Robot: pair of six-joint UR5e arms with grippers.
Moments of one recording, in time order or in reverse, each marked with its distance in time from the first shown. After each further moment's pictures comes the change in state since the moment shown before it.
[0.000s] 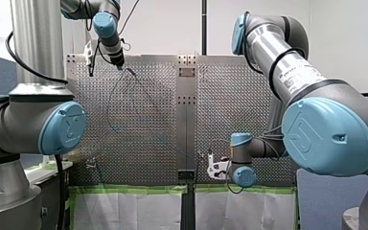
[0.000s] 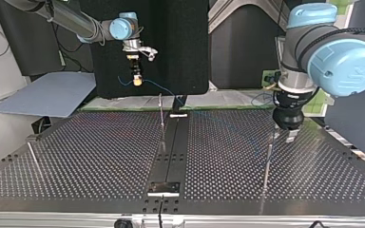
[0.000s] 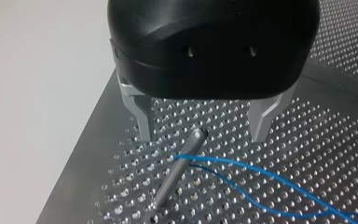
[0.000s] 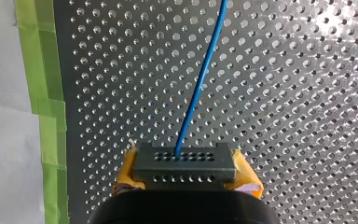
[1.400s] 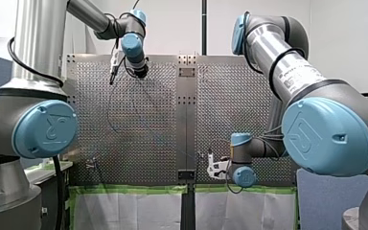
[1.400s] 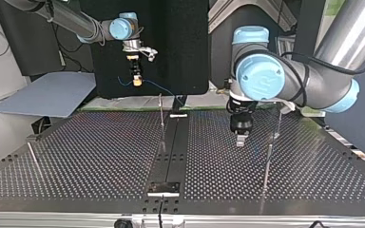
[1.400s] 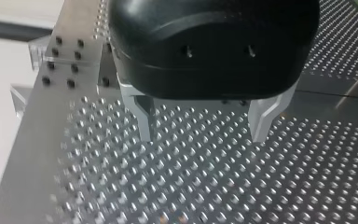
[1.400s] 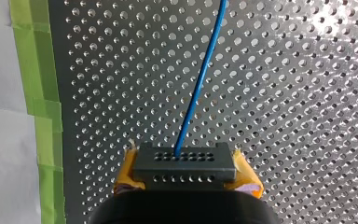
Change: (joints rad) left arm -0.238 -0.186 0.039 0.215 -0.170 0.264; right arm 0.000 0.000 0.000 -0.010 0.000 0.001
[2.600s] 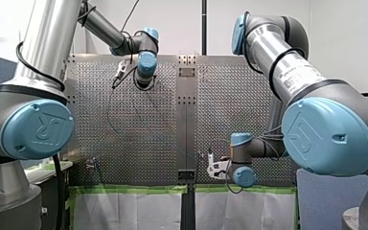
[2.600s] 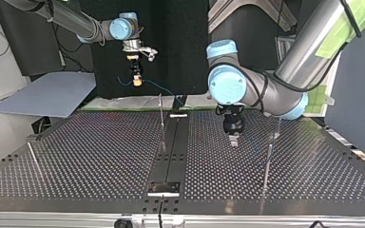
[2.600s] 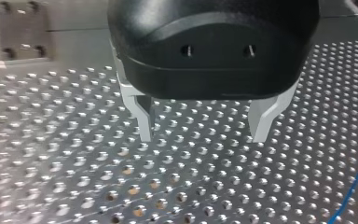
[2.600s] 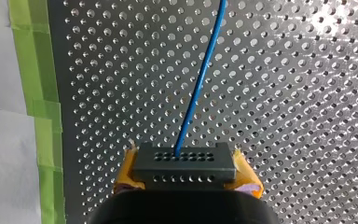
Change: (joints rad) left arm -0.076 -0.151 0.028 0.148 -0.275 0.273; right arm 0.000 0.000 0.000 0.000 -0.001 0.003
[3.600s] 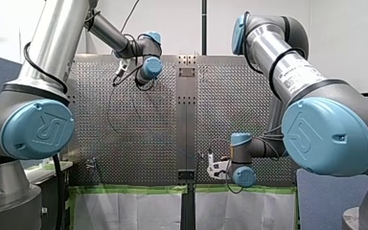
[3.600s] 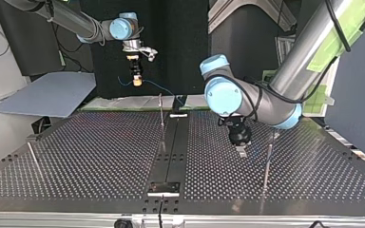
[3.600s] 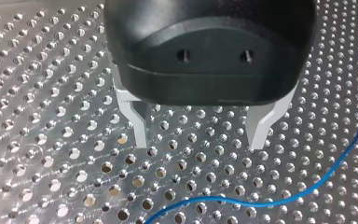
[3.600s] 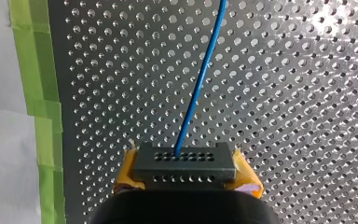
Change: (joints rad) left arm 0.006 -0.063 0.076 0.098 -0.155 0.112; right arm 0.000 0.000 0.000 0.001 0.000 -0.001
